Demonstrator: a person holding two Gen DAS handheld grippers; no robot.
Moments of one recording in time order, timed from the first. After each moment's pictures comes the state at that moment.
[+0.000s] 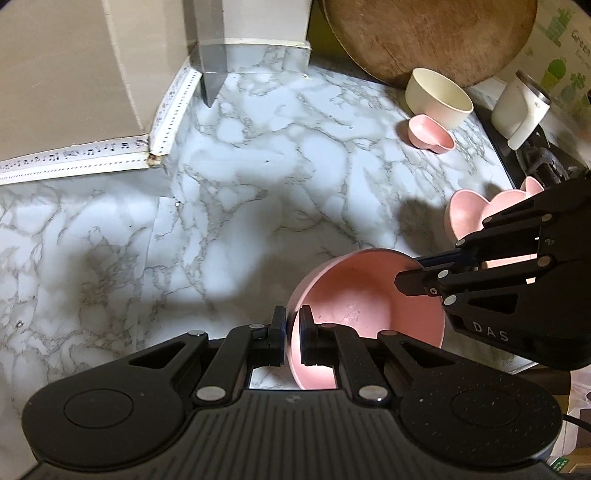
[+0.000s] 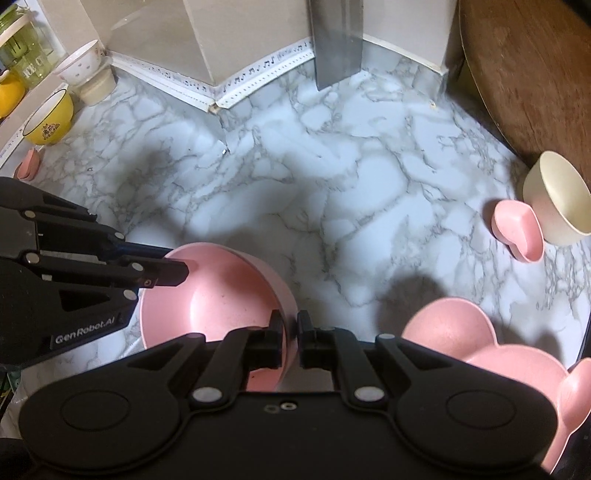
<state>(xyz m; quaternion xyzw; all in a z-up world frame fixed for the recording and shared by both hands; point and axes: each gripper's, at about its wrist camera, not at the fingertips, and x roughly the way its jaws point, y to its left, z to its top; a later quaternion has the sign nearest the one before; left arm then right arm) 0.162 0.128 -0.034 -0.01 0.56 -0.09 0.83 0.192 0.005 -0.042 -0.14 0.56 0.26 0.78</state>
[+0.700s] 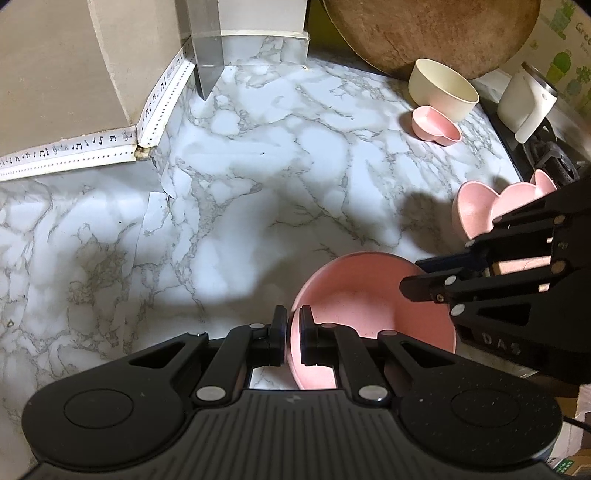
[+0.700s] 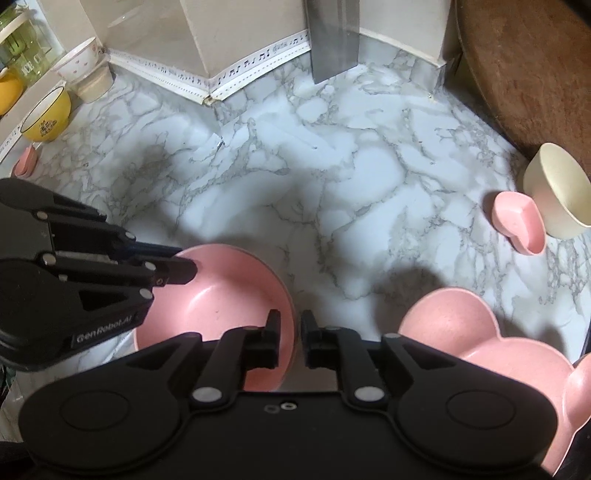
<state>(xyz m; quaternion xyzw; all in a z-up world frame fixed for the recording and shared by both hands) 0.165 0.120 -0.048 0.00 0.56 -0.08 0.83 0.190 0.001 -0.048 -0.14 0.55 0.26 0.78</state>
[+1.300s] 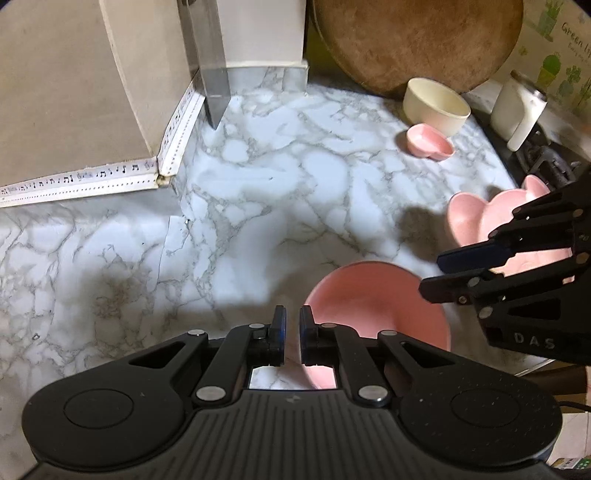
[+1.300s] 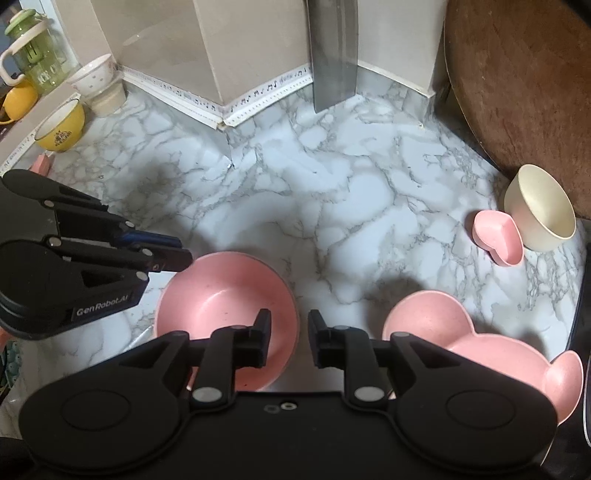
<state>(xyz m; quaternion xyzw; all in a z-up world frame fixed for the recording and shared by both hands) 0.149 0.122 -0.021 0.01 0.52 -0.08 0.85 0.170 -0.007 -0.020 -0.14 0.52 0.27 0.80</state>
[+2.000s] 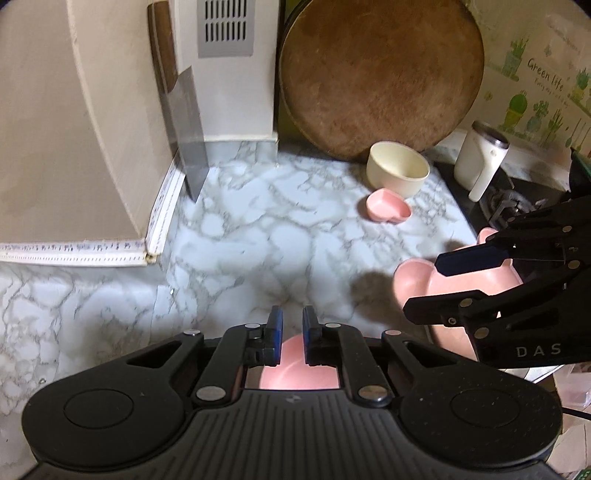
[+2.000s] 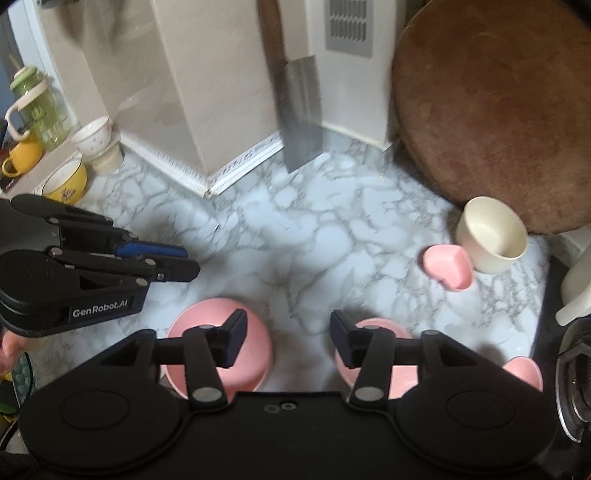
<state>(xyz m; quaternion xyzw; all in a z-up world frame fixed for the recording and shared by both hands) 0.147 0.101 0.037 0.01 0.45 -0.10 0.88 0.163 -0.047 0.037 -0.10 0.46 0.25 0.85</state>
